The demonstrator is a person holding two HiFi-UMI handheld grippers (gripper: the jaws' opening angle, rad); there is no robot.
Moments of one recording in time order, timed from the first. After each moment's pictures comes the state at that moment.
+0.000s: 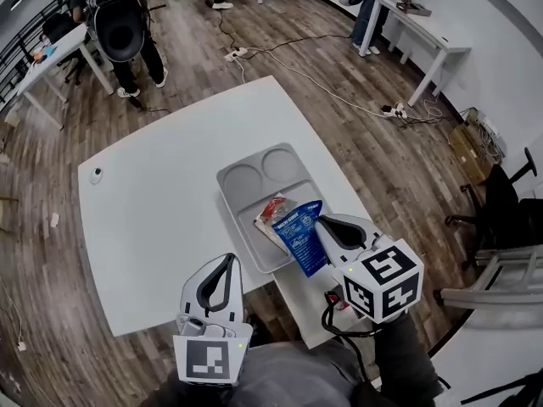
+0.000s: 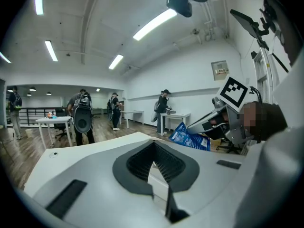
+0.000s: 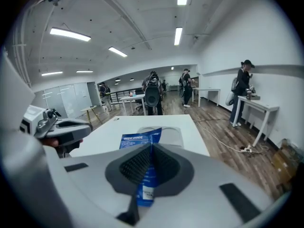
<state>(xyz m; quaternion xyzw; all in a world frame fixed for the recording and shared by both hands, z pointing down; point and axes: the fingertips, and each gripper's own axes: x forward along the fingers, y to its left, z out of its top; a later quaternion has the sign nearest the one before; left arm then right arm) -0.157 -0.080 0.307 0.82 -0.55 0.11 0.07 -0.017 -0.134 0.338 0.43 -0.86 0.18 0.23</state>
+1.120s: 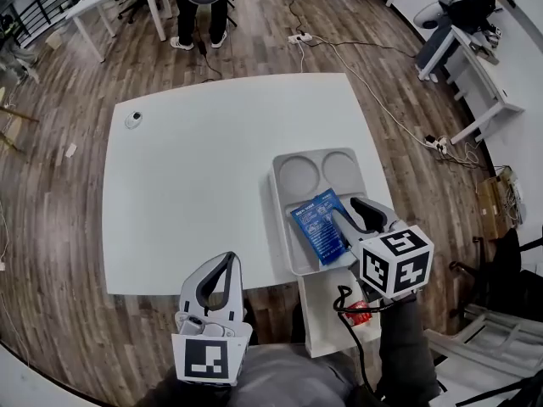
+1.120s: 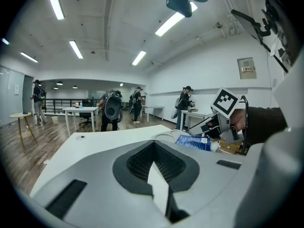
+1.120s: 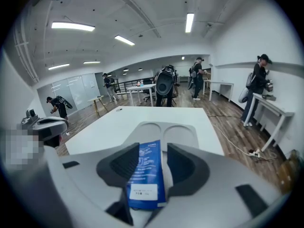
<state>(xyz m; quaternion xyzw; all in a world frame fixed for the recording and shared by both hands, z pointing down) -0.240 -0.070 0.332 0.73 -0.66 0.10 0.13 -0.073 -0.199 0.384 0.37 -0.86 0.19 0.29</state>
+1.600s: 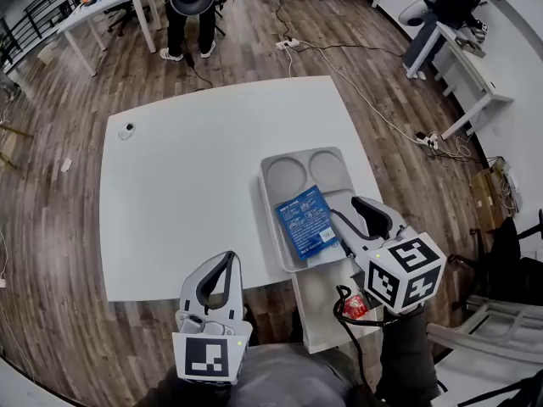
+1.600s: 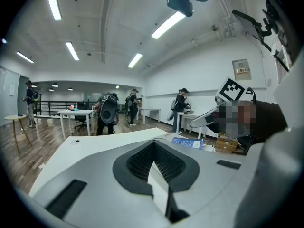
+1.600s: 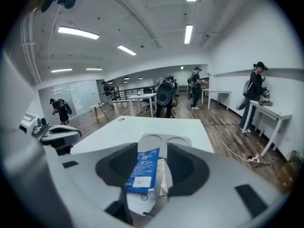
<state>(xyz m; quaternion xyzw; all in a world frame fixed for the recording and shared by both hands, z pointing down) -0.238 -0.061 0.329 0.75 -0.64 0.09 0.12 -0.075 -0.169 0.339 0.38 -0.88 0.16 0.24</state>
